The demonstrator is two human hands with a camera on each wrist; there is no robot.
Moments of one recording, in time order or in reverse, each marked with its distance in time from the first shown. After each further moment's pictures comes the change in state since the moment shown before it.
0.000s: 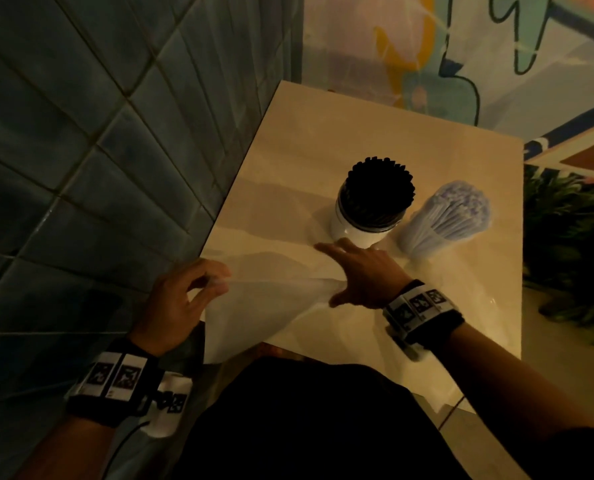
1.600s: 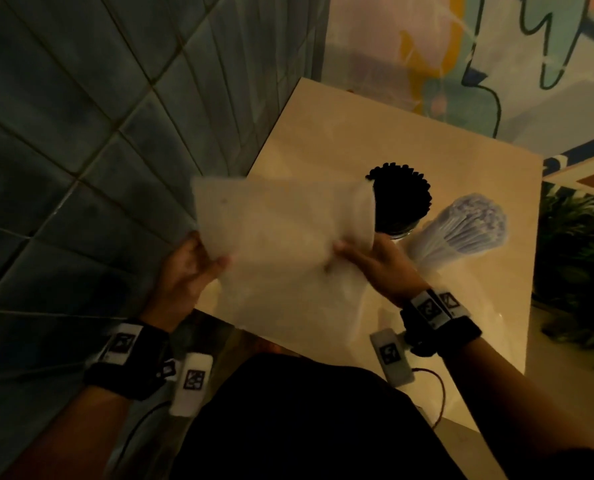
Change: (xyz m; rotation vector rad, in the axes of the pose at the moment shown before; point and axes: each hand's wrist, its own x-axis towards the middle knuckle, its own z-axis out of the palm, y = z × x) left_hand 0.015 0.018 0.005 -0.508 0.219 -0.334; right_hand -0.009 -0.013 -0.027 1.176 0.232 -0.073
